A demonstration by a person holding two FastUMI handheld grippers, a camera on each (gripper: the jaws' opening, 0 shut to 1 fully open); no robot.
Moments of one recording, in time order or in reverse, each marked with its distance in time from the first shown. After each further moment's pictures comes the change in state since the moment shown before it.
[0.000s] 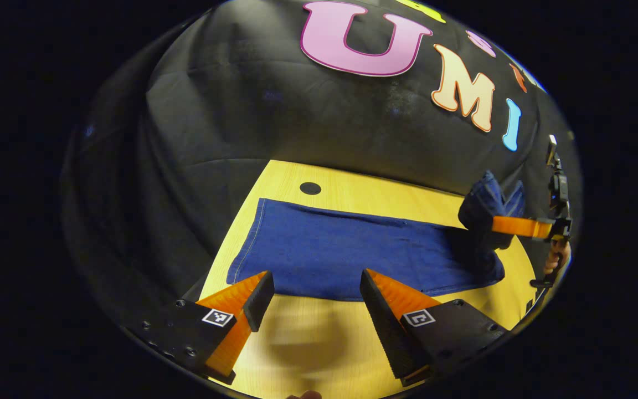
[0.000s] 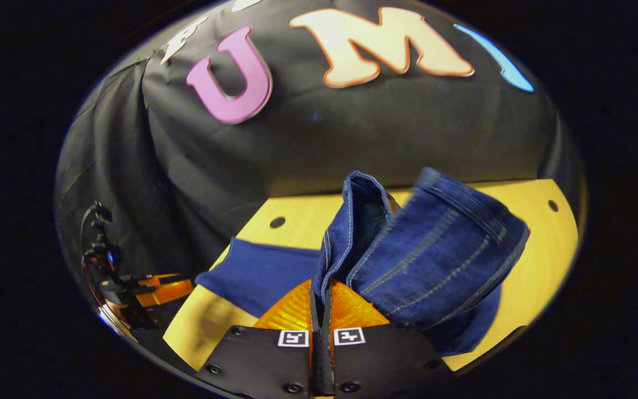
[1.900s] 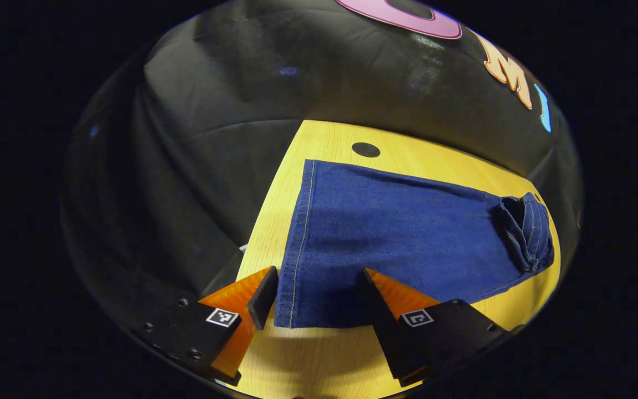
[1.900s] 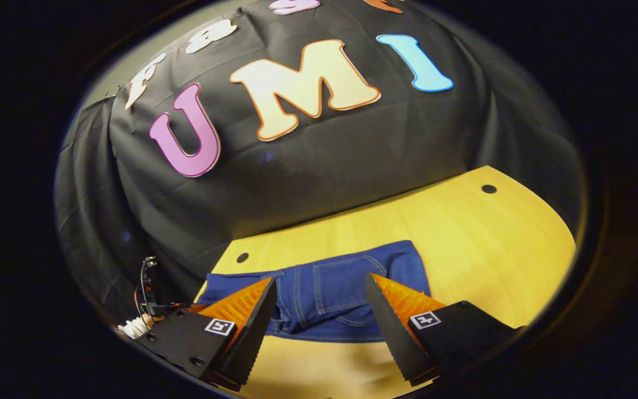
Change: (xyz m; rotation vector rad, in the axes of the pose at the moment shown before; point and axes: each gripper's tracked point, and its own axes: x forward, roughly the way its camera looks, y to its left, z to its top) left arm 0.079 0.091 -0.032 0.018 0.152 0.126; right arm -0.200 -0.131 0.070 0.207 -0.279 -0.246
